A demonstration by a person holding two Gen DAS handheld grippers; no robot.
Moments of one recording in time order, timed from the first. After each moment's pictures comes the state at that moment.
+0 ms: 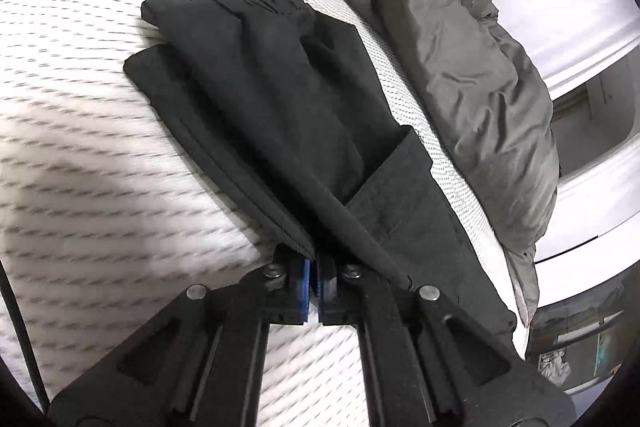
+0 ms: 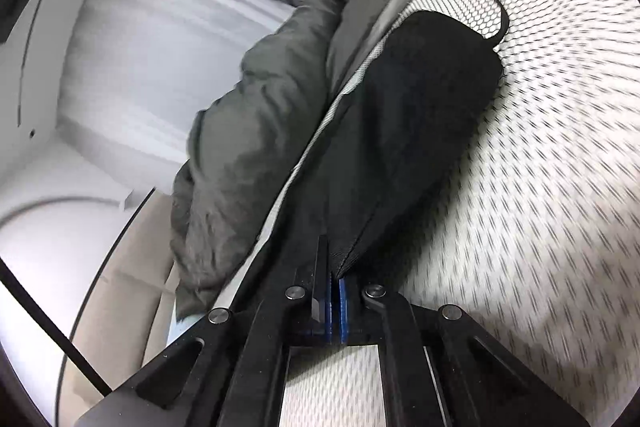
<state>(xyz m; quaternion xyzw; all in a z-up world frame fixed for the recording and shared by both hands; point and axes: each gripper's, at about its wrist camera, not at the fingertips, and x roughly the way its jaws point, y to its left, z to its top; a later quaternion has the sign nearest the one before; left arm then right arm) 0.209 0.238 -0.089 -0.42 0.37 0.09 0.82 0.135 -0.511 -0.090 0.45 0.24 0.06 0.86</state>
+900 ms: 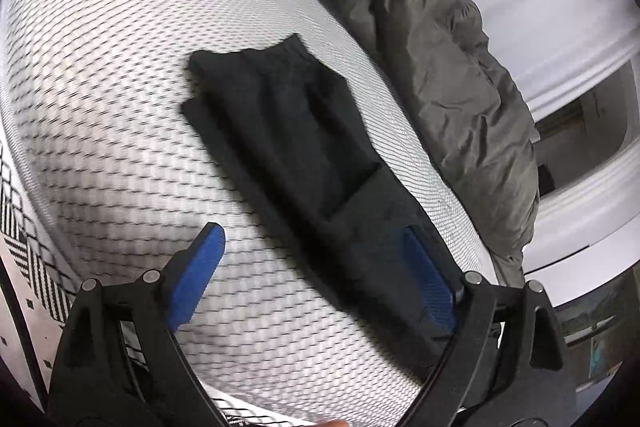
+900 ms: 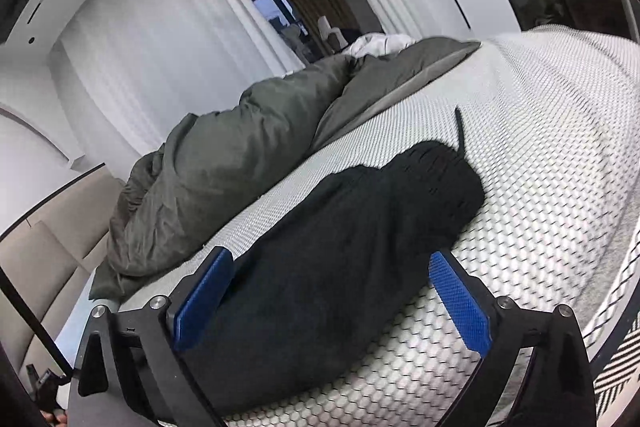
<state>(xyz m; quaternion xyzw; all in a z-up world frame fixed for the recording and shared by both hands) 0.078 0.282 -0.035 -0.43 0.35 0.10 0.83 0.088 -0.455 -0.041 0.29 0.18 -0.07 0.94</state>
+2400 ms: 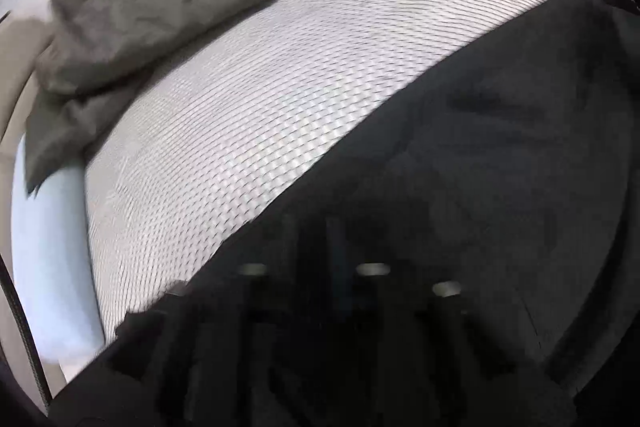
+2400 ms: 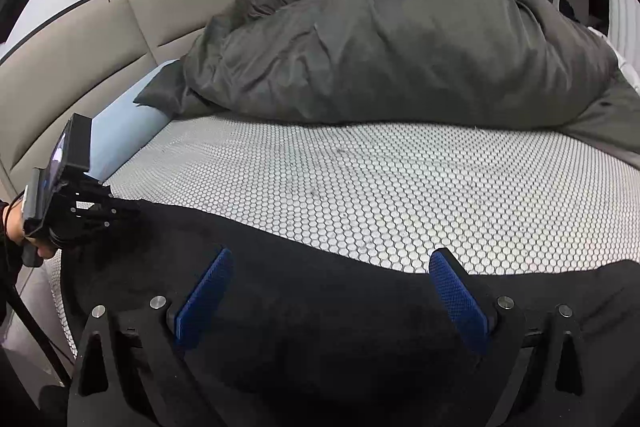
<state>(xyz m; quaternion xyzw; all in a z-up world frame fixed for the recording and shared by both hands) 0.293 0.077 -0.023 0.27 0.54 -0.11 0.79 0.327 -0.245 -0.023 0.01 0.36 0.18 0.91</state>
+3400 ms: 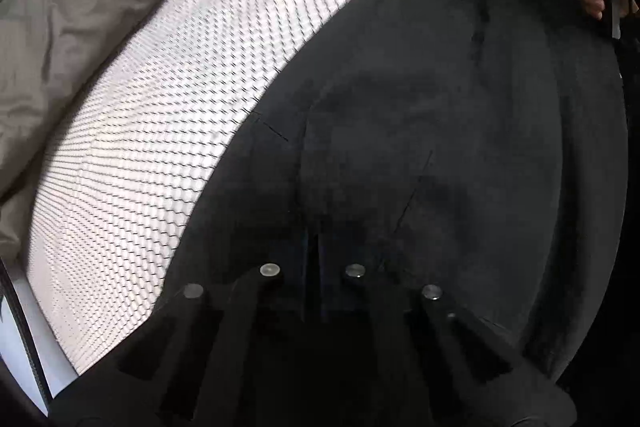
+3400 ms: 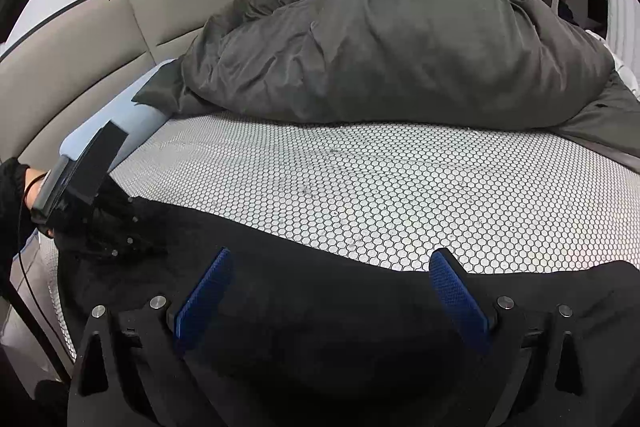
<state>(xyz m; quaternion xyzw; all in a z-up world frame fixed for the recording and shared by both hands) 0.287 0.030 -0.019 0.30 0.55 -0.31 0.72 0.320 -0.257 -0.019 0.01 0.35 0.18 0.92</state>
